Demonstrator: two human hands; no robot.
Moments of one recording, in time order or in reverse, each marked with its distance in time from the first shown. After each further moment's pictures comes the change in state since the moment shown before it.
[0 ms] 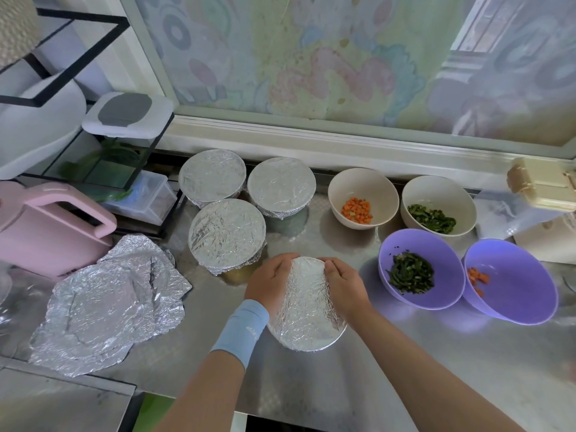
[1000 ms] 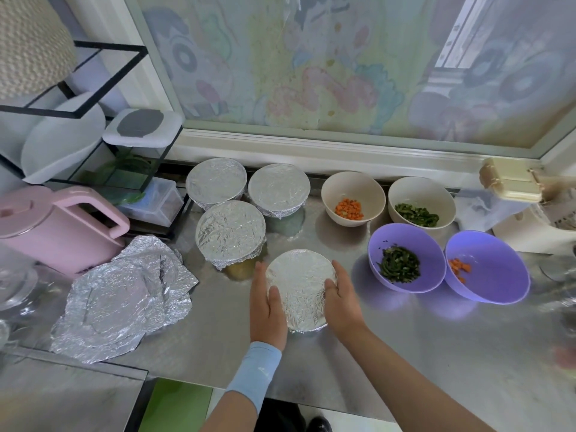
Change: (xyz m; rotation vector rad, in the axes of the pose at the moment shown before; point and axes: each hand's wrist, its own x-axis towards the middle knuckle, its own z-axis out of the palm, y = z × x) left_hand -0.077 -0.033 0.029 -0.153 0.374 0.133; right_hand -0.061 0.021 0.004 0.042 0.071 -0.017
